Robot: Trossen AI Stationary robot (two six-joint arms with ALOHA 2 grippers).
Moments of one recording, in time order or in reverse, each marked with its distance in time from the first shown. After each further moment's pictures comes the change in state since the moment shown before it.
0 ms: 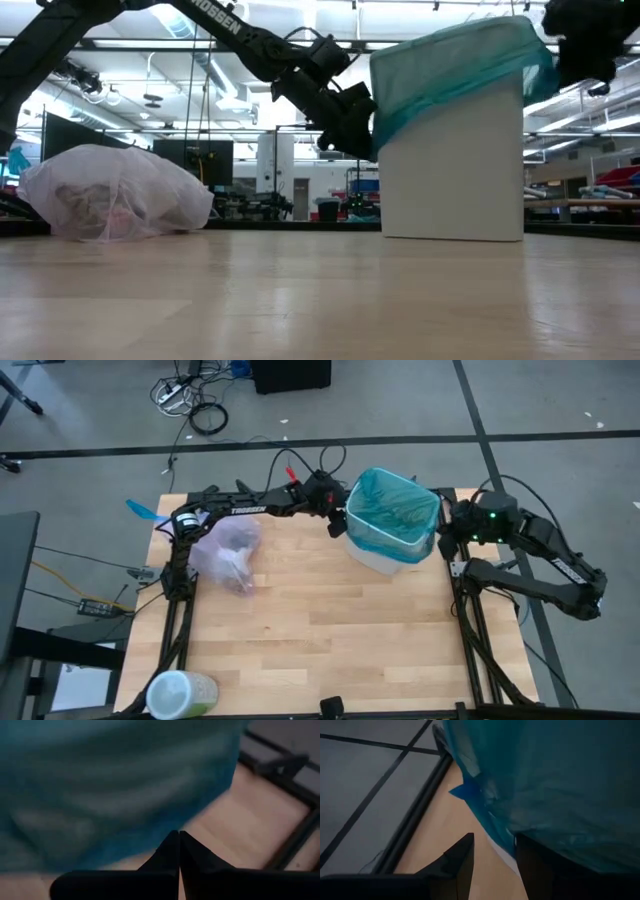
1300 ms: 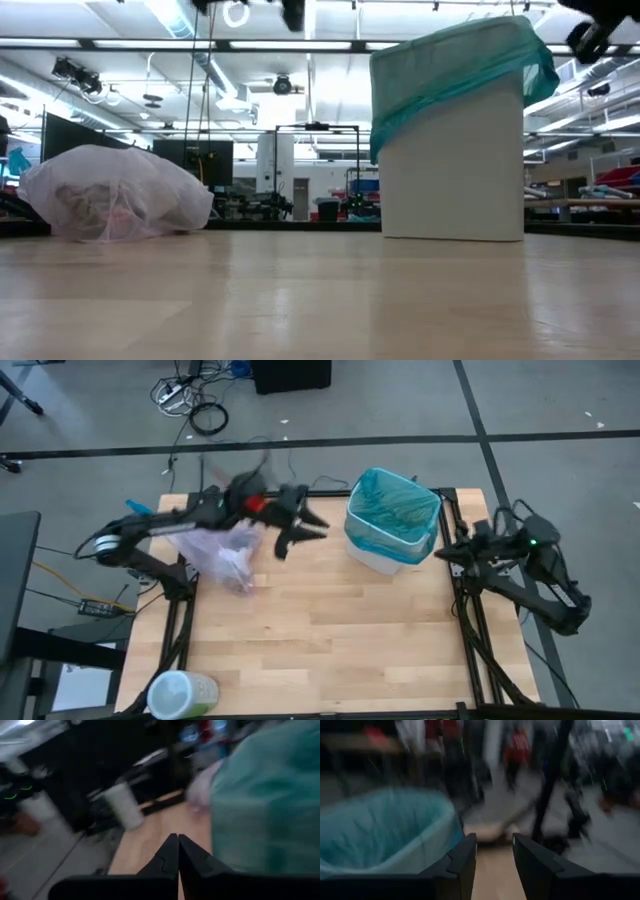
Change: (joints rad) left arm -0.115 -0.640 -0.378 0.272 0.487 -0.167; right arm -0.009 -0.447 -0.266 0.514 -0.685 0.241
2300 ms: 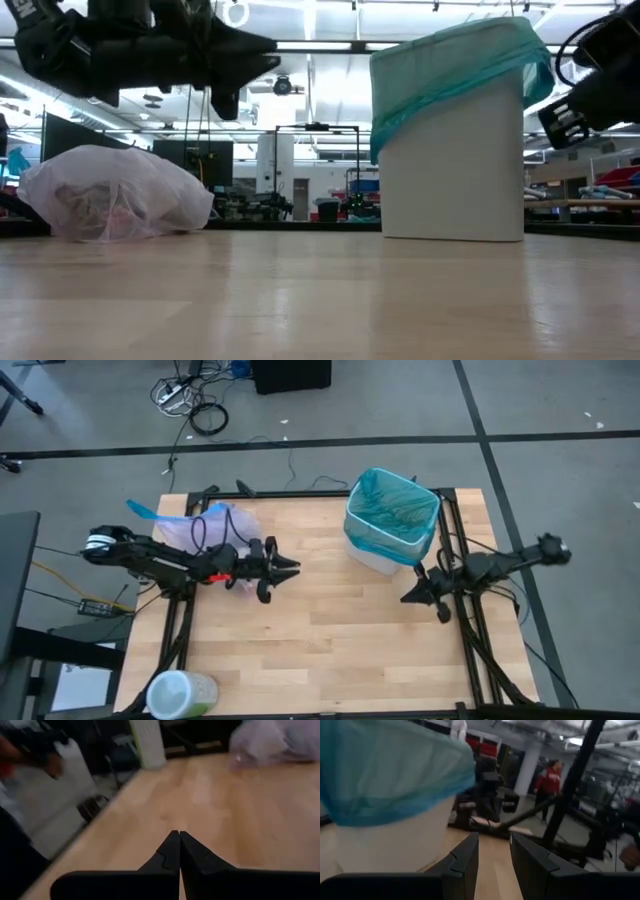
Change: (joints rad) left arm -0.290 -0.067 -0.851 0.976 -0.530 -0.232; right arm 0.870 0.047 -0.571 0.502 0.614 -0.195
